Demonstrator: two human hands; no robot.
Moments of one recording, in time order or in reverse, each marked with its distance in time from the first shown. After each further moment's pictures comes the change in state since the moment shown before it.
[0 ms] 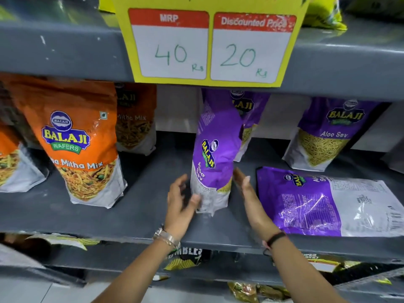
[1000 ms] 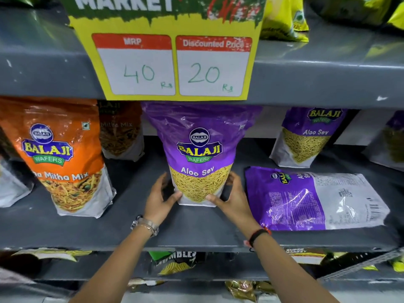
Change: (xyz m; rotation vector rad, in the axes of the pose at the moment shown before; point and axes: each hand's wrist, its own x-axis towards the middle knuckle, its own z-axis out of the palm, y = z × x) left_hand 0.038 -0.010 -0.024 0.141 -0.052 -0.124; right_hand 0.009 0.001 0.004 -0.278 0.224 -0.173
